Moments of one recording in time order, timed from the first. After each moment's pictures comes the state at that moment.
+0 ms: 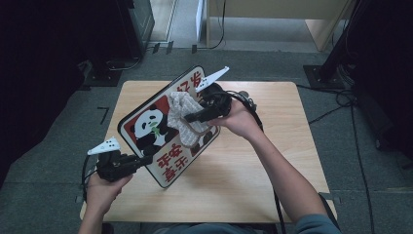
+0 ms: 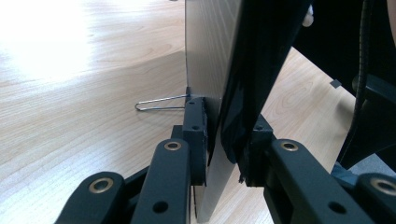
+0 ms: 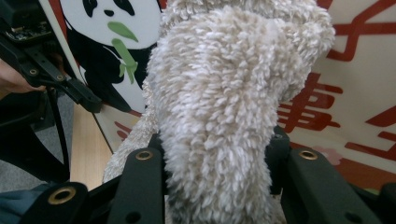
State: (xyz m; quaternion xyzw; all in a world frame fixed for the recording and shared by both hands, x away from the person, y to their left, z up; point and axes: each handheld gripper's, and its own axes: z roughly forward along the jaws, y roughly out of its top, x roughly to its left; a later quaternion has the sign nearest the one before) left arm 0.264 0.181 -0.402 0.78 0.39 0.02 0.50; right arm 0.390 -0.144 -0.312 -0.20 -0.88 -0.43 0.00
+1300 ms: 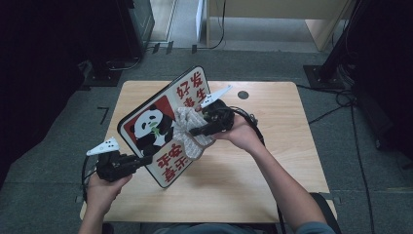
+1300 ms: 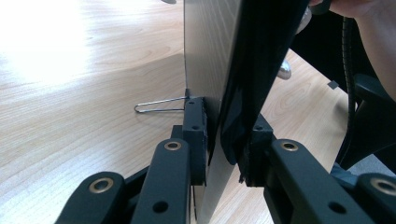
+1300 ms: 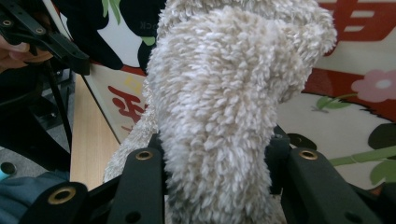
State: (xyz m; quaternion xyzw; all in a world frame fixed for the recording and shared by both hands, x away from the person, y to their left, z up) left arm 0.264 0.182 -0.404 0.78 0.38 0.02 0.50; right arm 0.381 -0.154 -0.363 -0.22 -0.88 -0.43 0.03
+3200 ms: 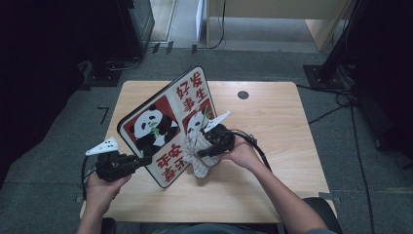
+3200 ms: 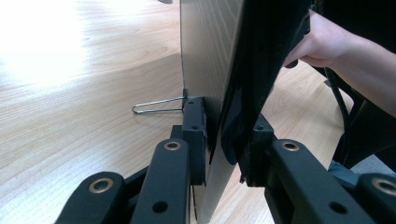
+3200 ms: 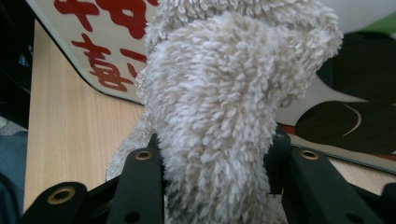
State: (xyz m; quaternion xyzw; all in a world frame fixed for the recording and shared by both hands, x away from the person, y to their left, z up) left arm 0.265 0.185 -0.404 0.78 0.37 0.02 0.50; right arm 0.366 -0.162 -0.454 -0.25 -0.89 -0.37 0.06
